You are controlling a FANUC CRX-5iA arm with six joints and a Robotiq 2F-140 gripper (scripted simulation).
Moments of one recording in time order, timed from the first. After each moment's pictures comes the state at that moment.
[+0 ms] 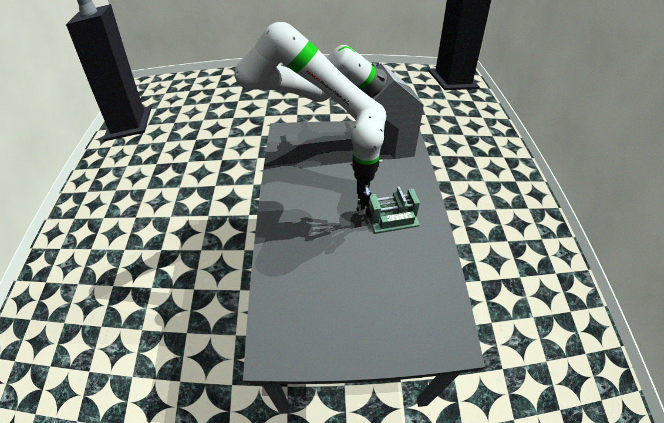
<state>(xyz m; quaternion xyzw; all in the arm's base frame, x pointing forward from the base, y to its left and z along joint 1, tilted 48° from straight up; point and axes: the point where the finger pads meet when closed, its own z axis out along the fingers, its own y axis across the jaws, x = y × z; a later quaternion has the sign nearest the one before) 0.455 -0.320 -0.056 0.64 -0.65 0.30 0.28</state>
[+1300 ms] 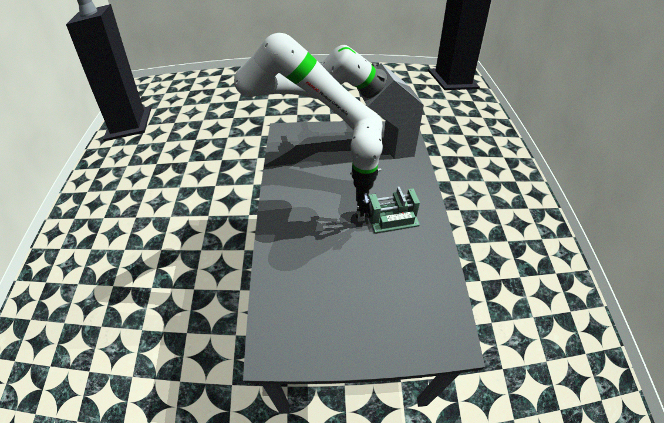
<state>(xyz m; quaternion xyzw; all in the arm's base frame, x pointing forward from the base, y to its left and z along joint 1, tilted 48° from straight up) 0.454 -0.353 -0.085 0.64 -0.65 0.30 0.28</state>
